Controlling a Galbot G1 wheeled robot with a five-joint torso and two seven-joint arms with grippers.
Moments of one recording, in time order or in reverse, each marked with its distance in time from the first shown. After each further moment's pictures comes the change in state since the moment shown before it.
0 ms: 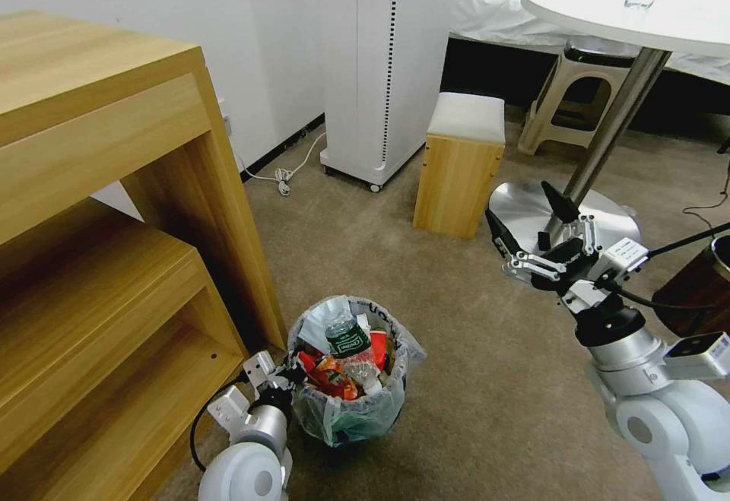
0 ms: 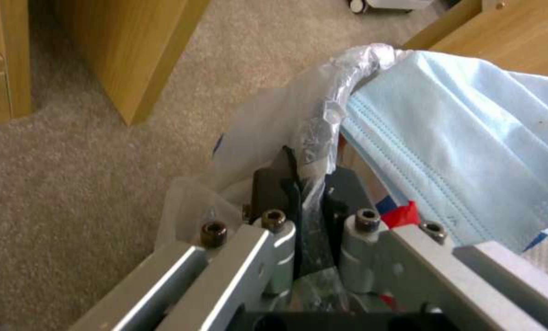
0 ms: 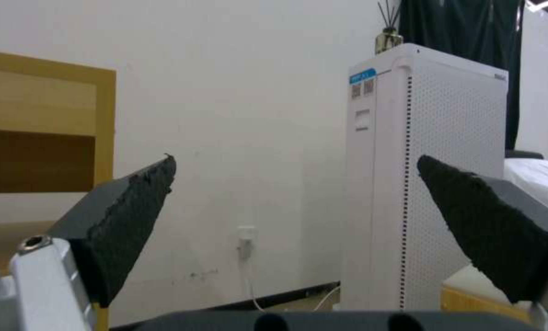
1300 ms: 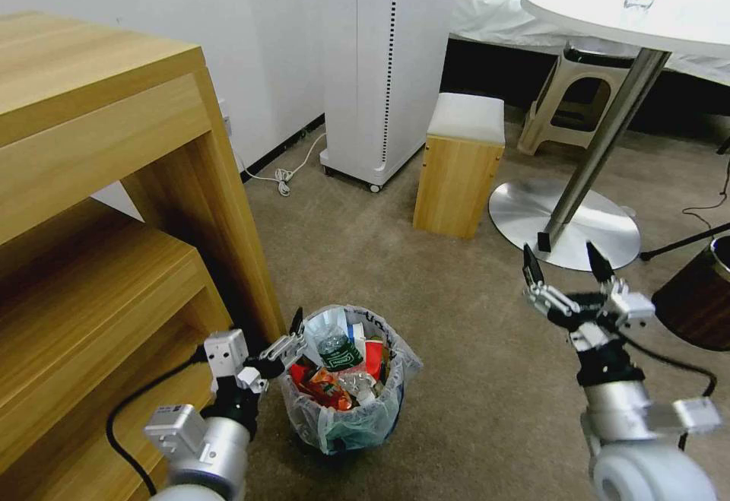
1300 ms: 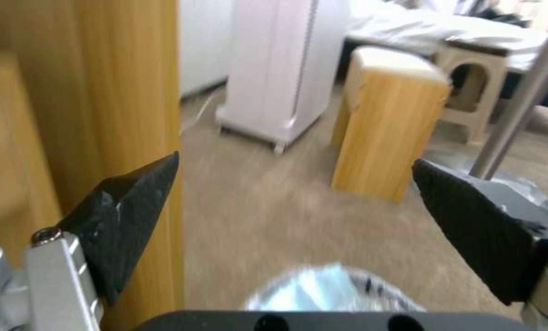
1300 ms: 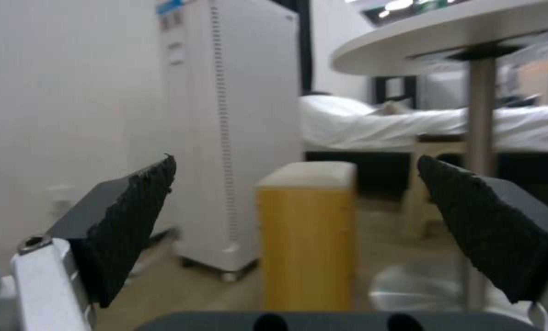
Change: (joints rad) left arm 0.183 0.236 0.020 -0.410 0.387 -0.085 0.107; right arm -0.208 0.179 -0.024 -0.010 -0.234 0.071 0.366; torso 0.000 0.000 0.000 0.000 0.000
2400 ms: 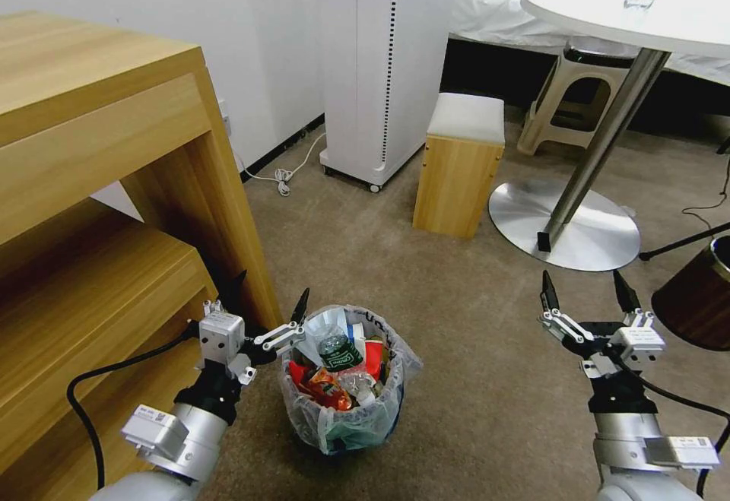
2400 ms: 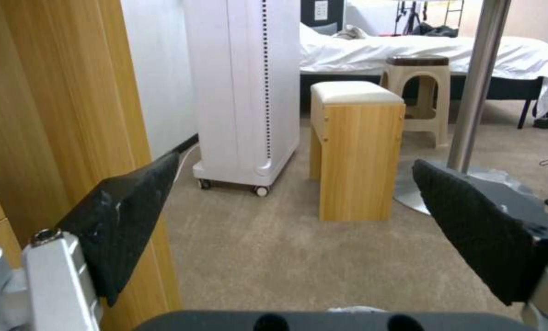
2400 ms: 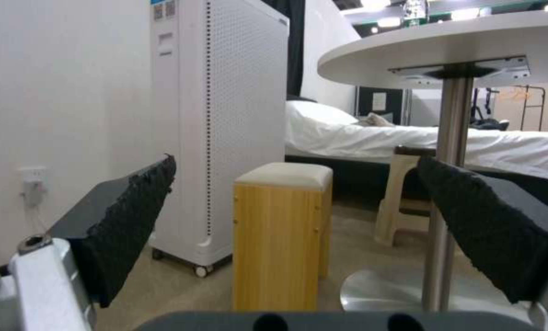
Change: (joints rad) left arm -0.009 0.072 -0.129 0.002 0.120 -0.145 0.264; right arm -0.076 0.026 0.024 -0.038 -0.143 0.110 0.062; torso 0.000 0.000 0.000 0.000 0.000
